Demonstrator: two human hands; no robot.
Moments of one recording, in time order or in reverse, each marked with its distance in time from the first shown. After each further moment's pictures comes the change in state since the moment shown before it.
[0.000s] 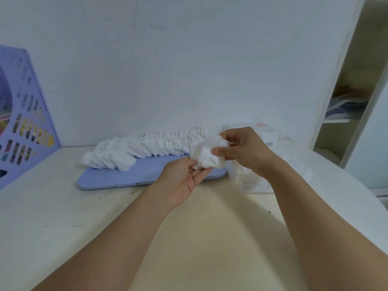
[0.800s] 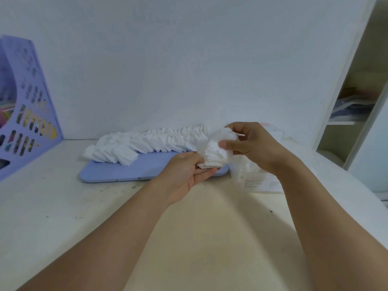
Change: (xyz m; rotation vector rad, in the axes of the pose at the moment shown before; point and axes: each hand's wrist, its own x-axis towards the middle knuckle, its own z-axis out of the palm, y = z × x) left_hand 0.001 0.001 -0.004 0.337 -0.082 0.076; right_hand -0.004 -0.009 -0.010 0.078 -0.083 -0.026
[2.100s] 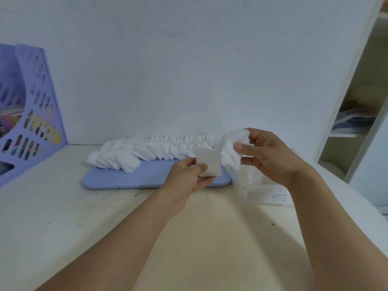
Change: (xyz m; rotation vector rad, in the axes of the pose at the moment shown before) left_hand 0.000 -0.003 0.000 0.086 0.140 0.100; right_hand -0.006 -0.006 -0.015 0.260 -0.099 -0.008
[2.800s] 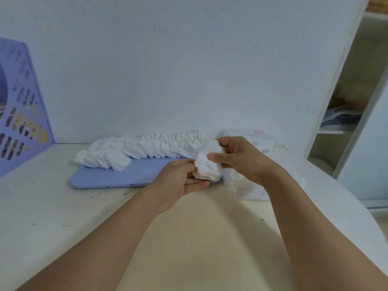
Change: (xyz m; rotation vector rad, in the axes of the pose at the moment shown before) left_hand 0.002 0.000 -0.006 0.033 -0.229 -0.076; right_hand 0.010 0.017 0.018 -0.287 0.026 0.121
